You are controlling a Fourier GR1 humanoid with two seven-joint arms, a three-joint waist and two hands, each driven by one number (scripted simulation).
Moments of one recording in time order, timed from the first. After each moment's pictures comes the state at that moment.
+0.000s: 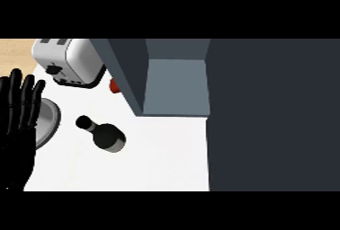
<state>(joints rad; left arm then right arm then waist) 0.00 0.10 0.02 -2.10 -0.05 0.00 -0.03 0.01 -0.12 0.02 -2.10 -0.01 -0.02 0.01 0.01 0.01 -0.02</state>
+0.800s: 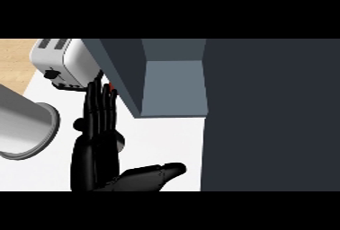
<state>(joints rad) -0.09 0.00 -0.50 -1.98 -0.16 0.67 0.12 0.17 -0.19 0.10 -2.33 -0.22 0.15 0.20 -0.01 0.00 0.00</state>
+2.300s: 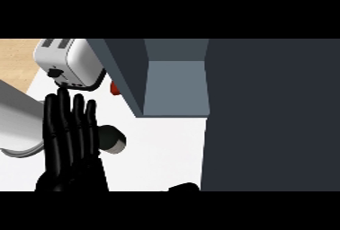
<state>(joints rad) -0.20 0.01 -0.67 -2.20 -0.69 0.89 0.71 0.04 -0.17 0.08 -2.42 -0.23 0.09 0.44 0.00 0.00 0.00</state>
